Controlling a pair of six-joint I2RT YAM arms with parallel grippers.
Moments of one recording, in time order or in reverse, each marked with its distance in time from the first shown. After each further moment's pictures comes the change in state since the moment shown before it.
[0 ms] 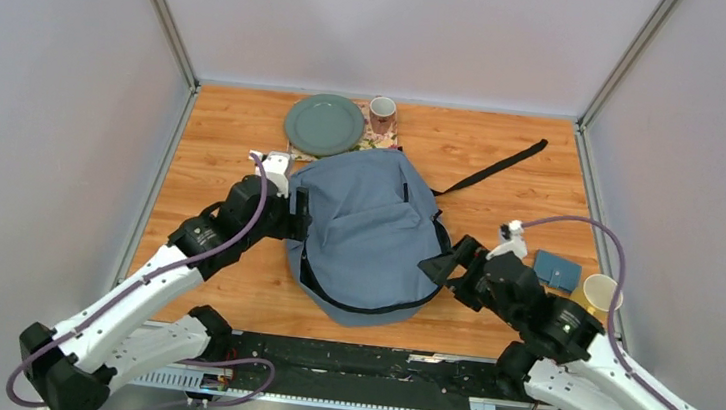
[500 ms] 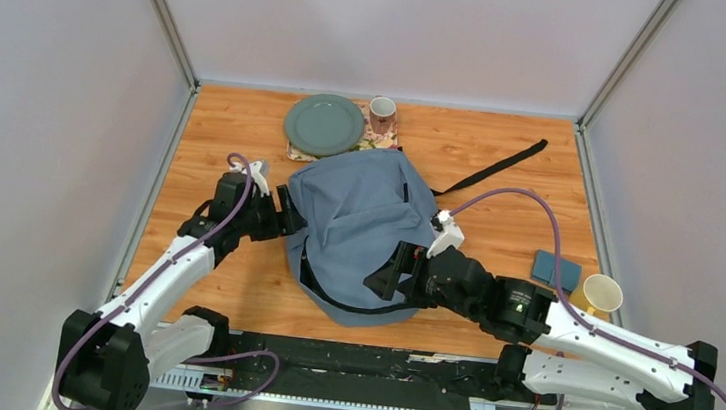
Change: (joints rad) left arm 0.473 0.127 -0.267 0.177 0.459 -0.172; right arm 0.292 0.367 0.158 0.198 -0.055 -0.098
